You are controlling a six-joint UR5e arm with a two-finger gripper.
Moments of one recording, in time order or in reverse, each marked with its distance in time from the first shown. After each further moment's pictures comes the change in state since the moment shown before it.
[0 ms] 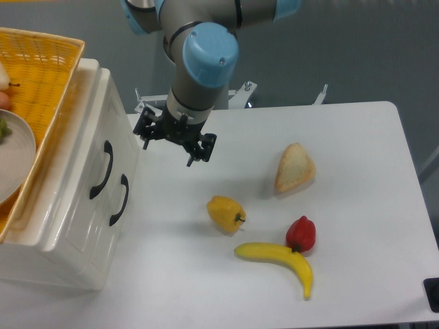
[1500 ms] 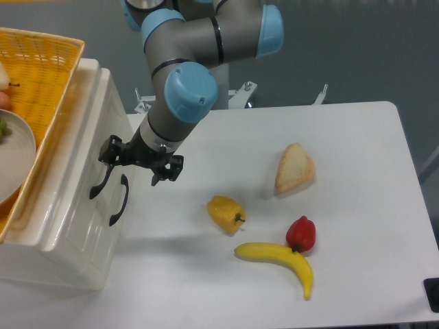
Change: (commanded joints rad) arm -0.075 -0.063 -0.015 0.052 -0.086 -0.108
